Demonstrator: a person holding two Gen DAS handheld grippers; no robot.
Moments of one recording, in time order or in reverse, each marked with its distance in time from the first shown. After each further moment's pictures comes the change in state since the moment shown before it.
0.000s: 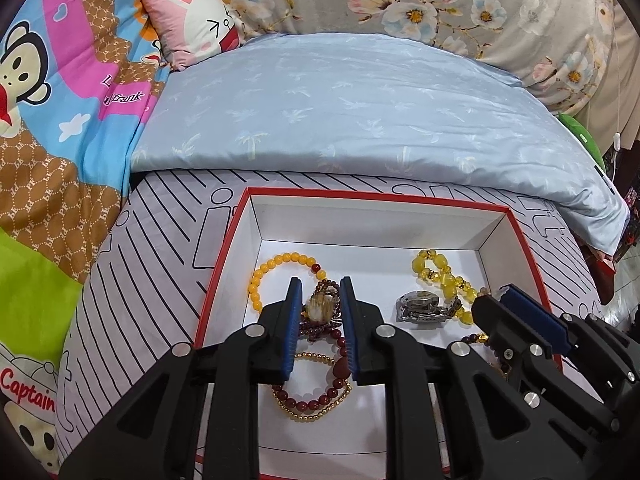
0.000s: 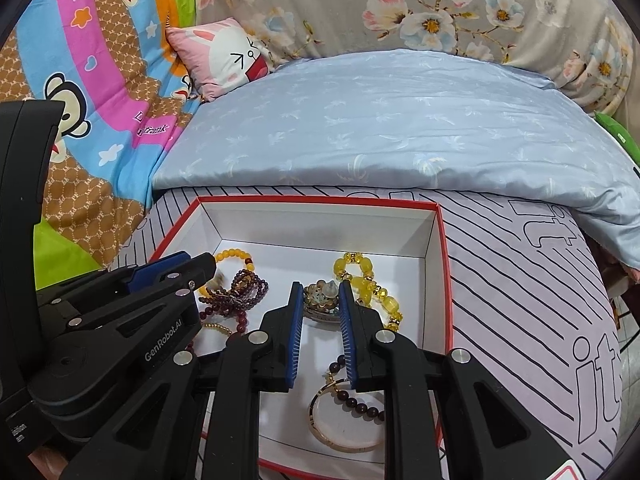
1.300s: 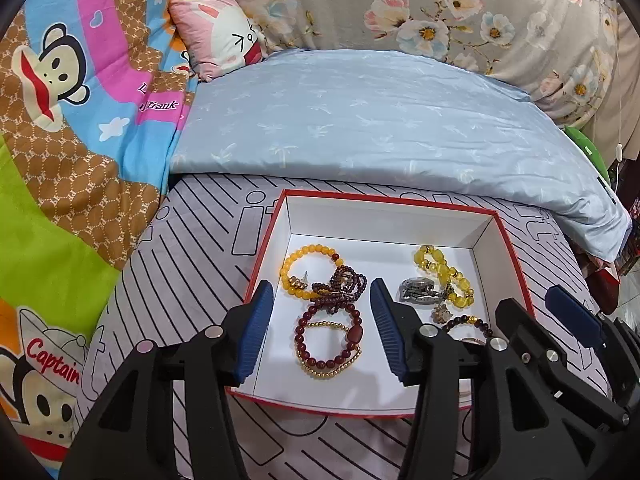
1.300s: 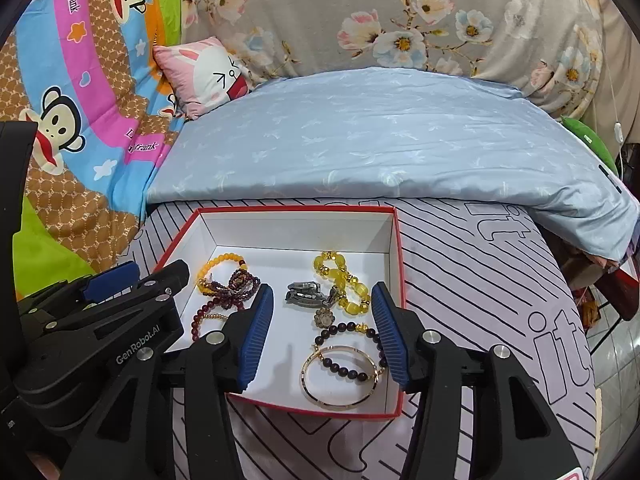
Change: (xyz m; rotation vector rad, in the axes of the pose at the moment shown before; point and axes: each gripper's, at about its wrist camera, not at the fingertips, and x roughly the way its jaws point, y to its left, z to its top) left arm -0.053 0.006 -0.014 -0.034 -0.046 0.057; right arm -0.053 -0.002 -0.010 0.034 -0.054 -0.084
